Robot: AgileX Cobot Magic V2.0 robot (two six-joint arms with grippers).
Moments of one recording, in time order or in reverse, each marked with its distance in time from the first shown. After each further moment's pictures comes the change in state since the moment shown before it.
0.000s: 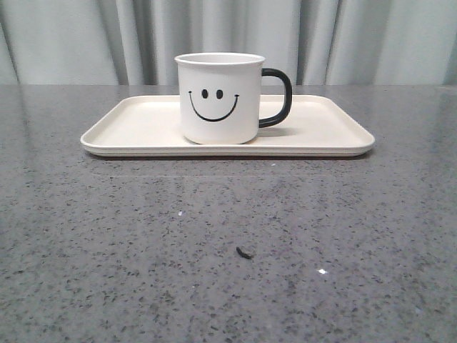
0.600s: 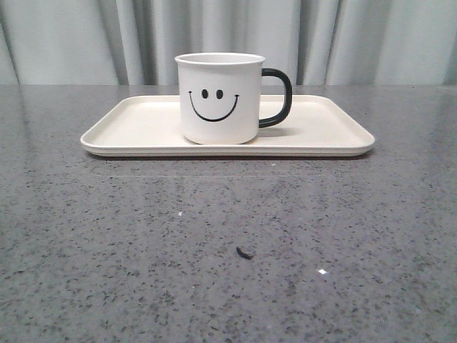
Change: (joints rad) left arm 0.016 0.000 0.000 -0.025 0.007 0.066; right arm 0.000 0.000 0.000 0.000 0.001 0.000
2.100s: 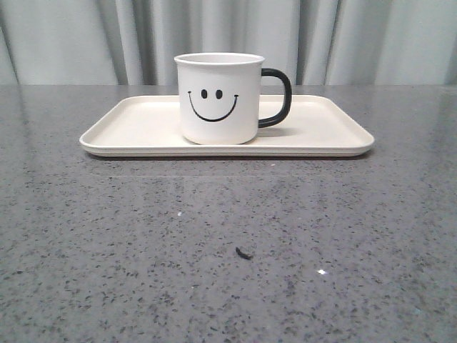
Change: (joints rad) left arm 0.751 -0.323 0.527 -0.521 -0.381 0.610; right arm 0.000 -0.001 0.000 0.002 0.002 0.002
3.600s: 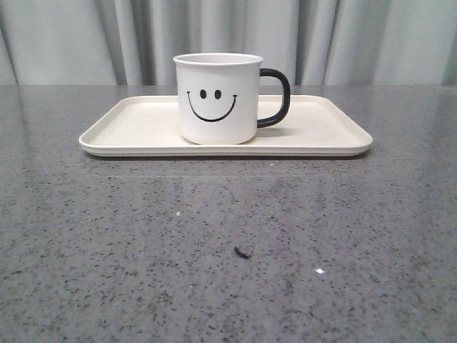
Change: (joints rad) left arm 0.000 0.000 0.000 0.000 0.004 0.000; right arm -0.040 0.000 0.080 -0.073 -0.281 0.084
